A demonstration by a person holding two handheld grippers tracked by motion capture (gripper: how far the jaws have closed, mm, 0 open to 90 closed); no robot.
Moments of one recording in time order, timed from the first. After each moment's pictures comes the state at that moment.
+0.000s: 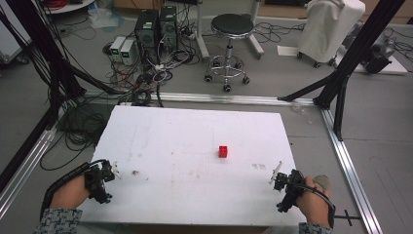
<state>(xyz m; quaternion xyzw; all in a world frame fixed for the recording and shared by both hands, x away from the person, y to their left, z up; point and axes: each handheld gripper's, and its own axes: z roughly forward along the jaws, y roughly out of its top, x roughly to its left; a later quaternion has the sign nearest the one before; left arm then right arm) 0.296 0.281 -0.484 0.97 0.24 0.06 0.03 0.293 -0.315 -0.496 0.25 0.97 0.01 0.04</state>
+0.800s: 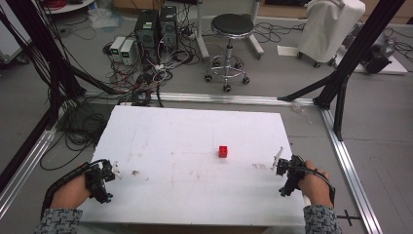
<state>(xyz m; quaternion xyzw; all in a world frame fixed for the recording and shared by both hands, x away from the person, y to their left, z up) 0.296 0.278 -0.482 0.97 0.24 0.07 0.03 0.343 -0.330 -0.490 0.21 0.98 0.01 0.04</state>
